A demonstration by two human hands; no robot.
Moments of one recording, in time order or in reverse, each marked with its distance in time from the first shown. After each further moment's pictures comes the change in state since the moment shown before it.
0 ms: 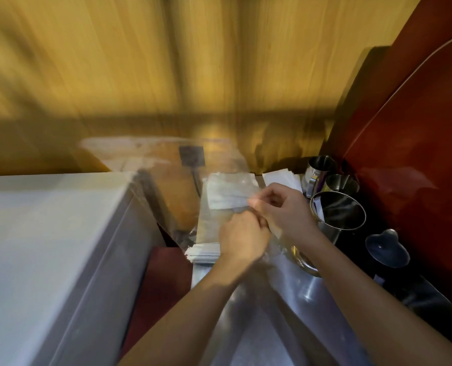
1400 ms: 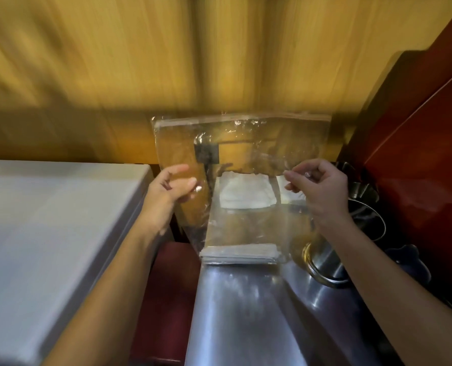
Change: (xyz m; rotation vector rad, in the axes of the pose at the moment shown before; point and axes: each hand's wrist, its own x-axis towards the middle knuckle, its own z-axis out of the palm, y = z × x) left_hand 0.041 -0.134 -0.086 -1.118 0.116 -0.069; right_hand 0.029 -0.021 -0.020 0.184 0.305 -0.054
